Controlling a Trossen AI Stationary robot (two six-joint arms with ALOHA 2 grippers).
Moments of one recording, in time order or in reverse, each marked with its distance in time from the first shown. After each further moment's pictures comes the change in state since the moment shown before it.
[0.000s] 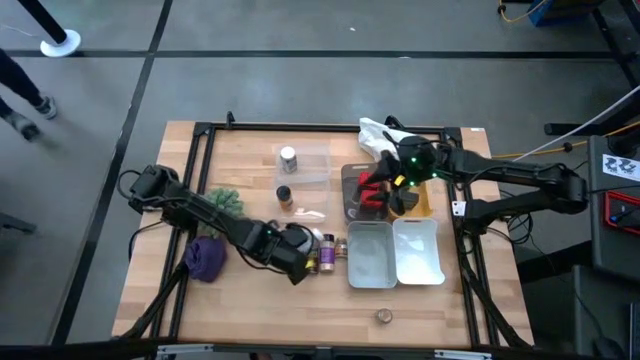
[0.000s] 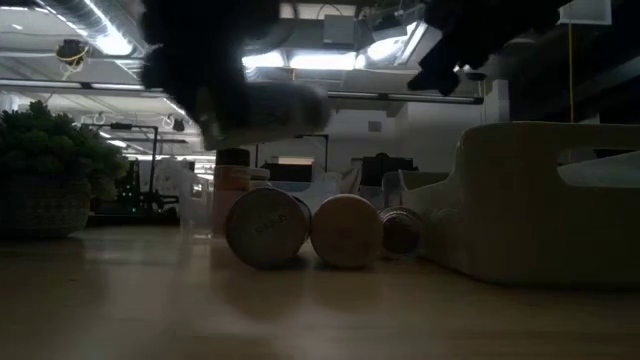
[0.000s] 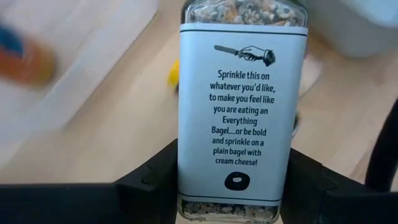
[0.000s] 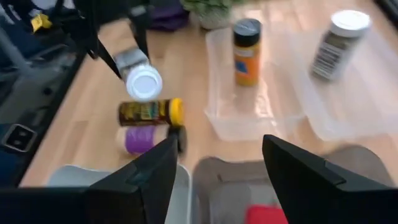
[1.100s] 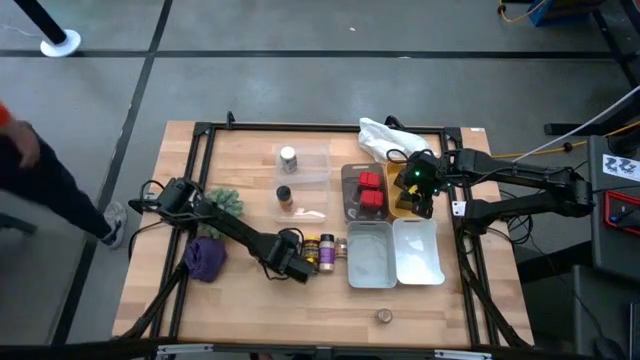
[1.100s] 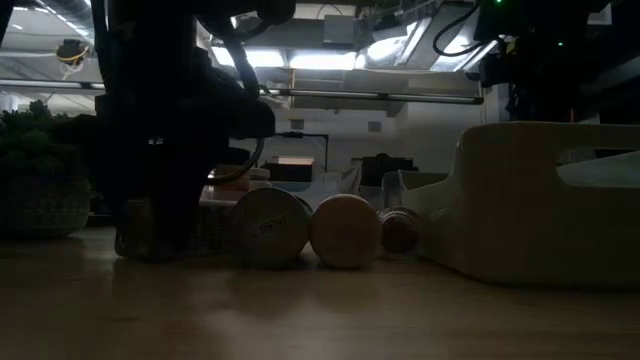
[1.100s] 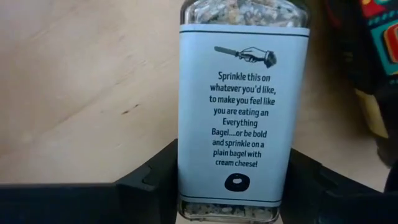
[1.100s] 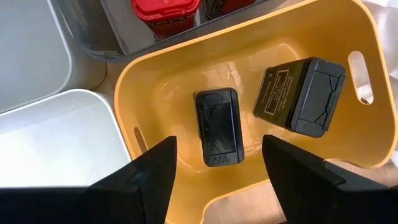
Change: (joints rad) left arm 0.003 0.219 0.000 -0.111 0.192 -0.467; right arm 0.000 -0.072 0.000 -0.741 0.419 0.075
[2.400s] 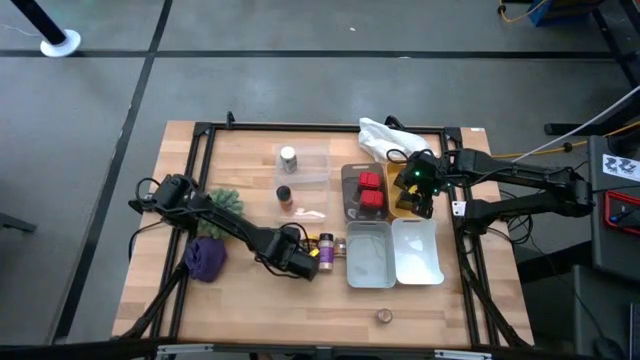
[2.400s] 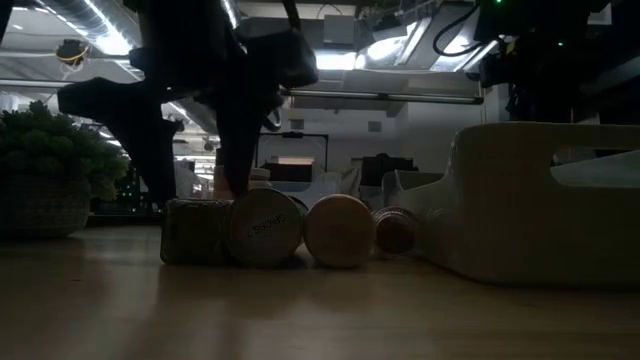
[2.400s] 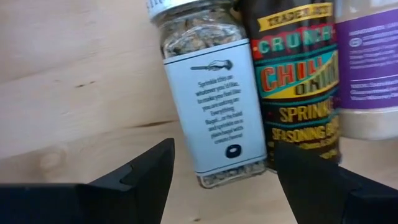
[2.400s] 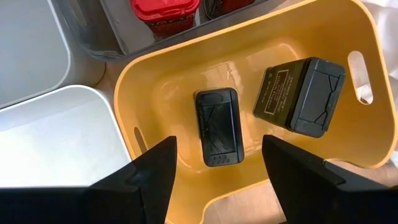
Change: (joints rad) left arm 0.019 -0.041 0.071 0.035 -0.012 -0.257; right arm 0.000 0.000 0.000 0.000 0.000 0.000
